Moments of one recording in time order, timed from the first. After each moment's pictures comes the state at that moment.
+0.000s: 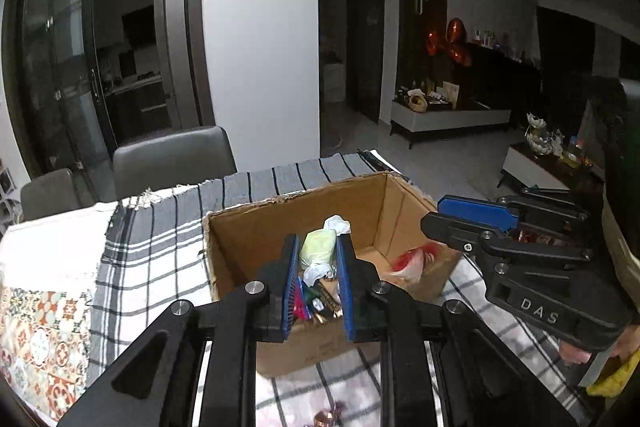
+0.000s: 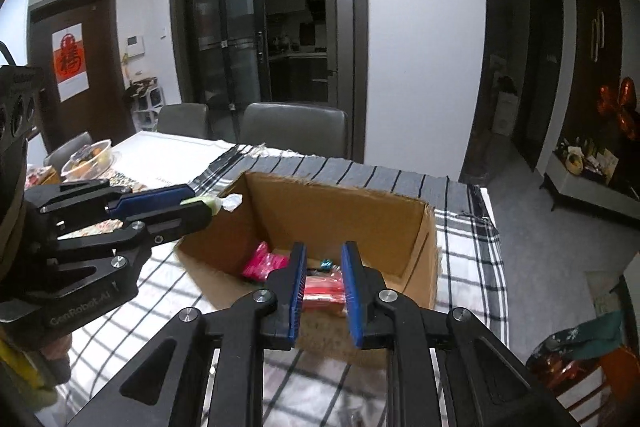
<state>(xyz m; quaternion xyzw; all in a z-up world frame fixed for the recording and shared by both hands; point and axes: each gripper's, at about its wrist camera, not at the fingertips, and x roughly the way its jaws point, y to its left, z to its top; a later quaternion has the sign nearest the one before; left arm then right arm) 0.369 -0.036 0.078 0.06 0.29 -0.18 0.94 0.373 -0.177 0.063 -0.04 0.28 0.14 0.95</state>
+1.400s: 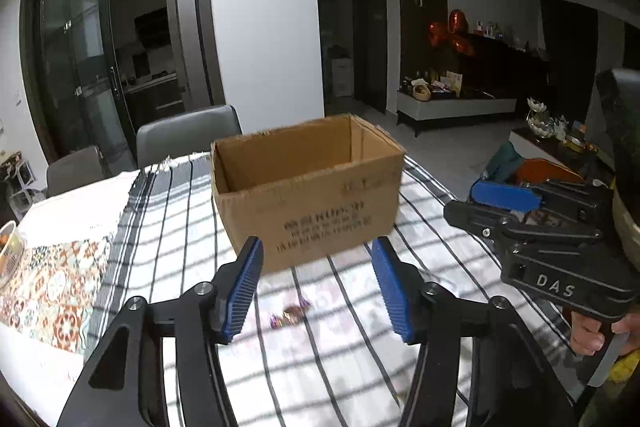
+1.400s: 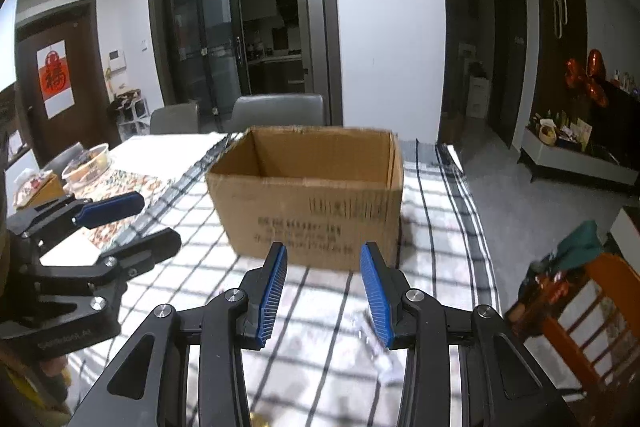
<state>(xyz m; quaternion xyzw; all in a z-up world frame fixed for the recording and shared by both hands) 0.216 -0.036 0.052 0.08 0.28 -0.16 0.94 0.229 -0.205 0.030 0.00 0.29 0.11 0.95</state>
